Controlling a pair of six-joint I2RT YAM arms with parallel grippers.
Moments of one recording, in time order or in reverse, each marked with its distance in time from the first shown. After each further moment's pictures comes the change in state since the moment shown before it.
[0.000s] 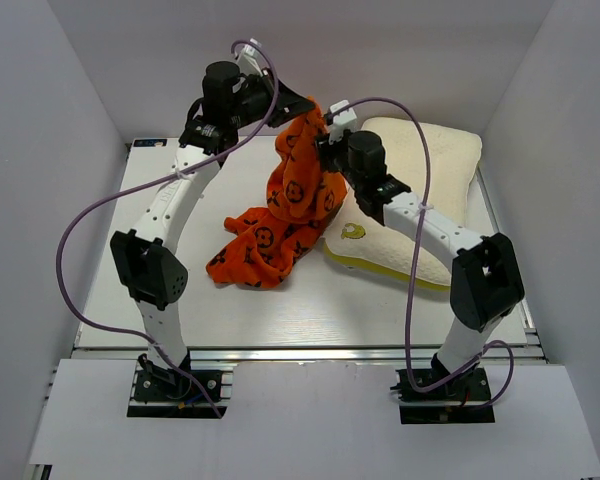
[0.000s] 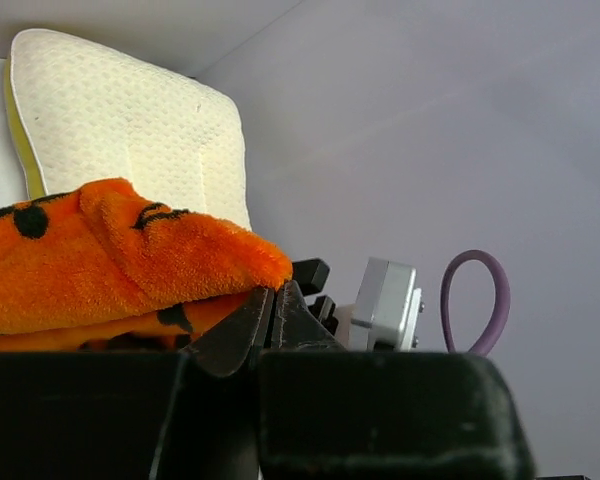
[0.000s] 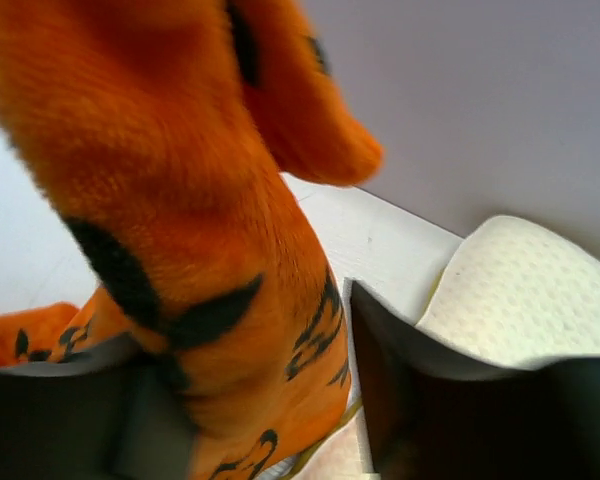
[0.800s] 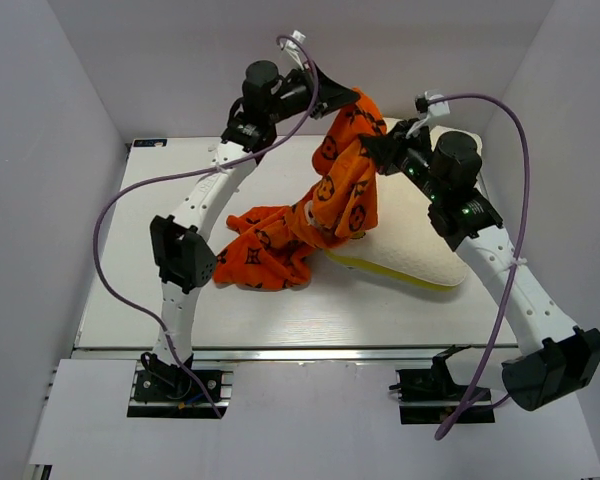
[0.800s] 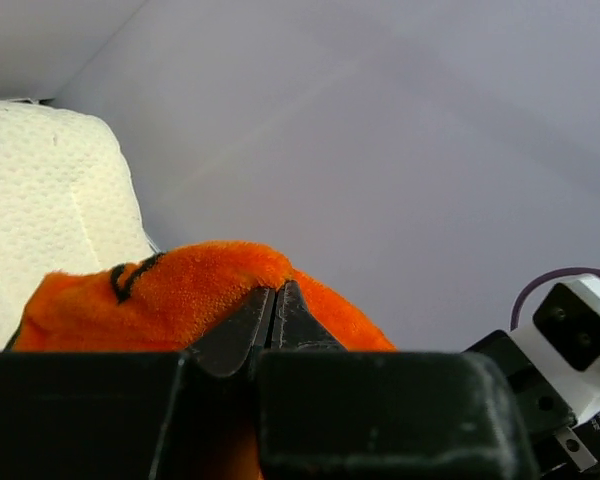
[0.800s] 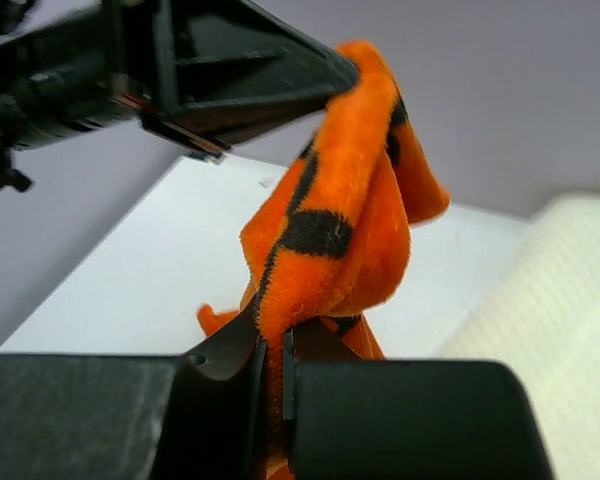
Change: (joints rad) left arm -0.101 0.225 0.247 0.209 0.065 -0.096; right arm -0.163 -0.491 -0.092 -0.240 -0.292 0.389
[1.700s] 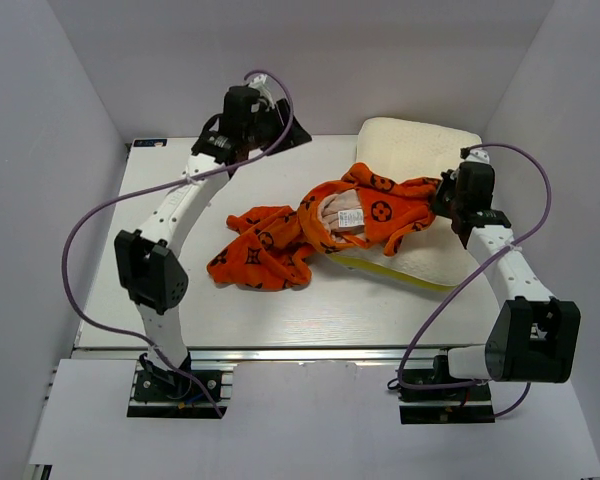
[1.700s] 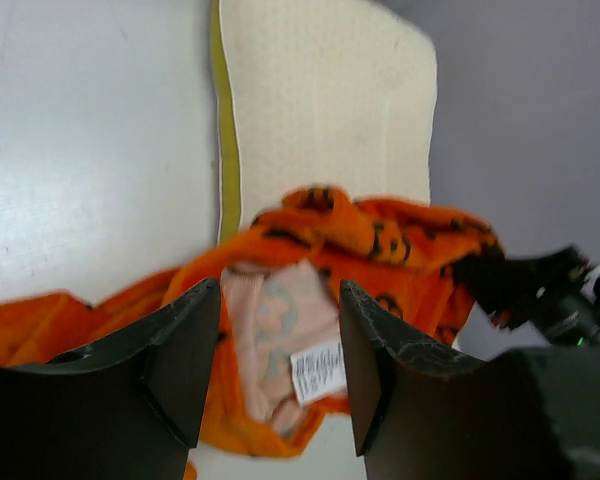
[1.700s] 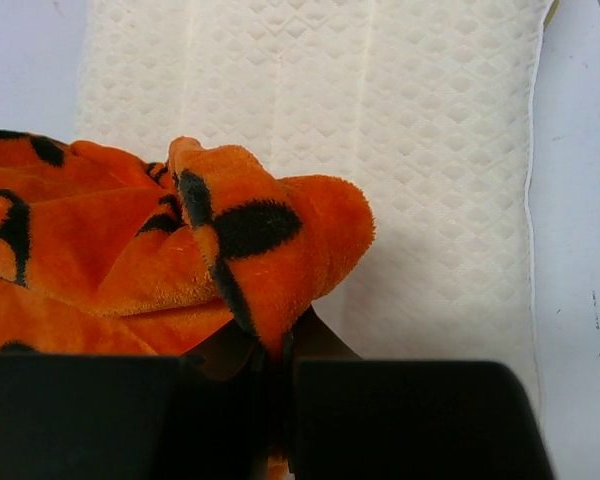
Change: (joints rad) left arm 0.062 -0.217 -0.330 -0.410 -0.334 0.362; right arm -0.409 0.099 -0.310 -0.204 0.201 0.029
